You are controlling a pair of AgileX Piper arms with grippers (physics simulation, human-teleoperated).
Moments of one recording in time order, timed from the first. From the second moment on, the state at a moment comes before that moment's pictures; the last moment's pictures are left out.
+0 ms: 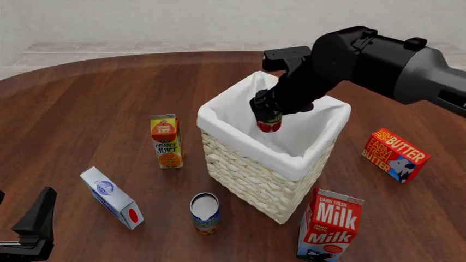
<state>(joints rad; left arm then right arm) 0.01 0.00 0.00 0.00 0.00 0.52 1.68 -1.48 0.84 0.14</state>
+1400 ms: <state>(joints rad) 0.01 0.00 0.00 0.00 0.00 0.48 1.78 -1.48 0.81 0.17</state>
